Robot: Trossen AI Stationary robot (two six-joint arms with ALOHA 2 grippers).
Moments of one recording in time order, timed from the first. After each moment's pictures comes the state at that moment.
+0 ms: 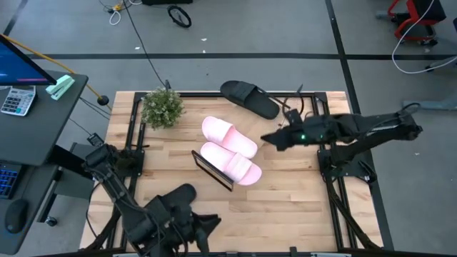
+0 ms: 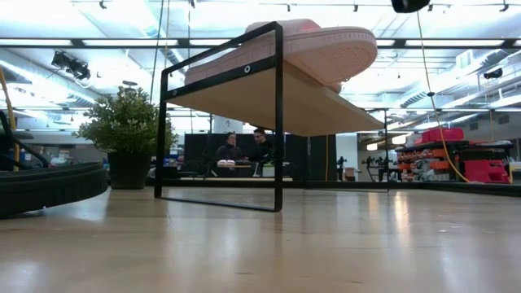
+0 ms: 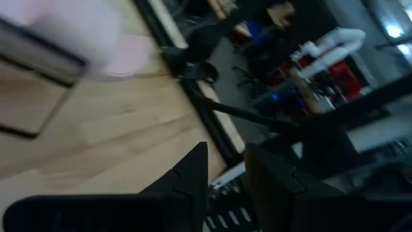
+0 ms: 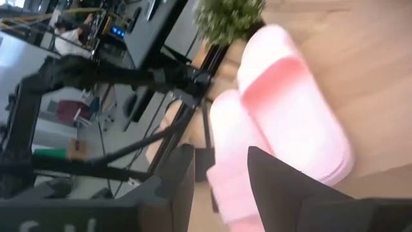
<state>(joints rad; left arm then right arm) -0.88 1.89 1.80 -0.66 -1.16 -1.67 0.18 1.10 1.18 -0.54 0.32 1.18</state>
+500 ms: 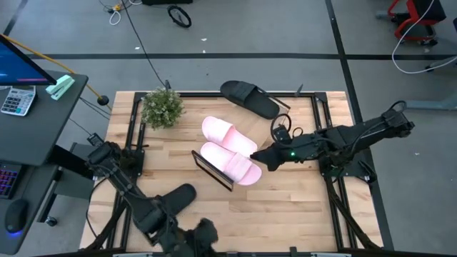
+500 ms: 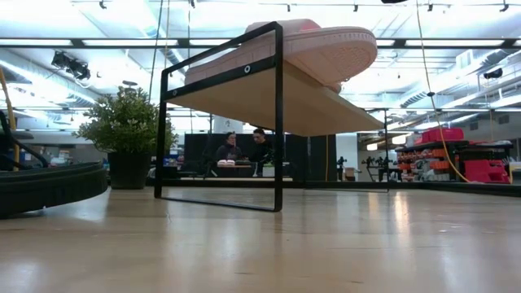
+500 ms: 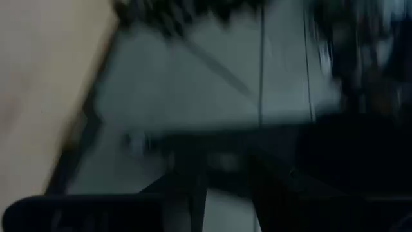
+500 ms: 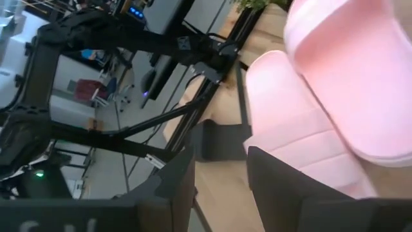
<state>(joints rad) -0.78 1.88 1.80 -0.43 -0.17 -1.17 0.32 1.22 1.18 -0.38 0.34 1.21</state>
